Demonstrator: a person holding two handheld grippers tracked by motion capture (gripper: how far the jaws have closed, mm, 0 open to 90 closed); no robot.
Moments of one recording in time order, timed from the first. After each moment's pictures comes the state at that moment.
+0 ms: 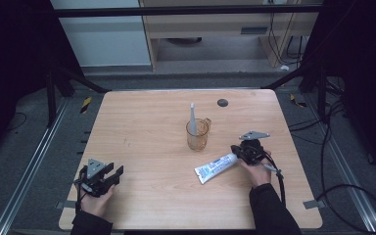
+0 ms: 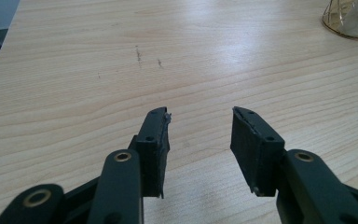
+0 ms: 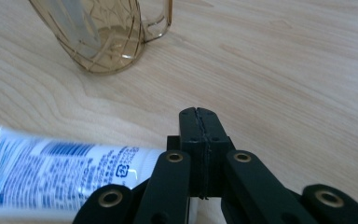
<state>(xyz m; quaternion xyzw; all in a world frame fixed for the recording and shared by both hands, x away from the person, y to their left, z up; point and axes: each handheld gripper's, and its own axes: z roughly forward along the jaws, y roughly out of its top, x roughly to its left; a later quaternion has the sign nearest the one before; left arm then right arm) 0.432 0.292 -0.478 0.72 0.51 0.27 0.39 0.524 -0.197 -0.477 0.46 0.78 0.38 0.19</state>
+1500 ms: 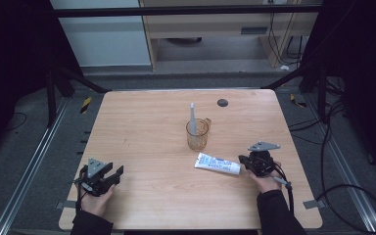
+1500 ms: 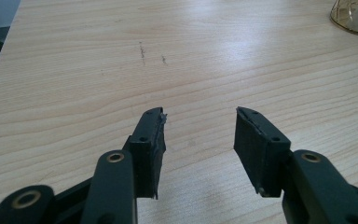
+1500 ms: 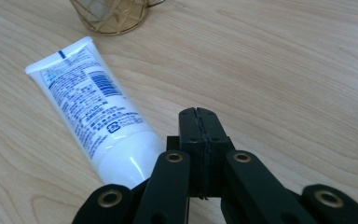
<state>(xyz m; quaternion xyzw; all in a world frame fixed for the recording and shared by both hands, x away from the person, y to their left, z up) 0.435 0.294 -0.480 0.72 0.51 0.28 0.38 0.487 -0.214 -0.479 0.46 0.79 0.37 0.18</state>
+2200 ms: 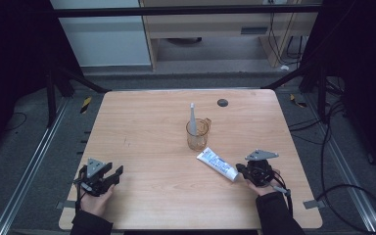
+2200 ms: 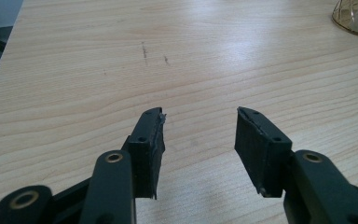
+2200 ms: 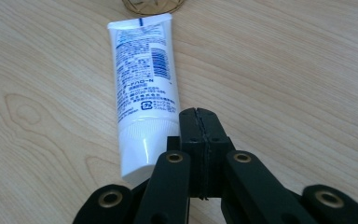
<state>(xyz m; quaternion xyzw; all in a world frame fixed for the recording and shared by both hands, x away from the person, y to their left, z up) 0.435 0.295 -0.480 0.71 0.51 0.28 0.39 0.459 -0.203 -0.476 0.43 0.80 0.37 0.18</state>
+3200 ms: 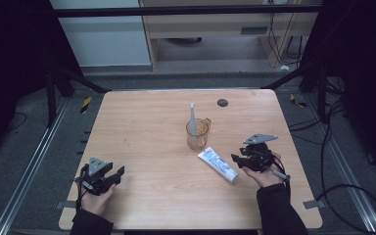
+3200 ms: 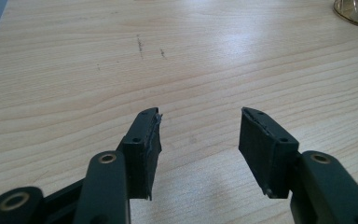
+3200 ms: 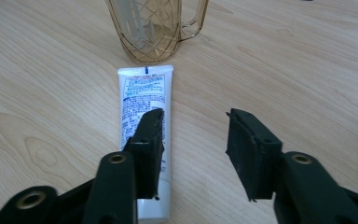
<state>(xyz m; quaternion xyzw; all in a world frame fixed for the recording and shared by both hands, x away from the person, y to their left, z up) 0.441 0.295 -0.483 0.72 0.51 0.26 0.38 0.481 -0.192 -0.422 0.43 0.81 0.35 0.18</state>
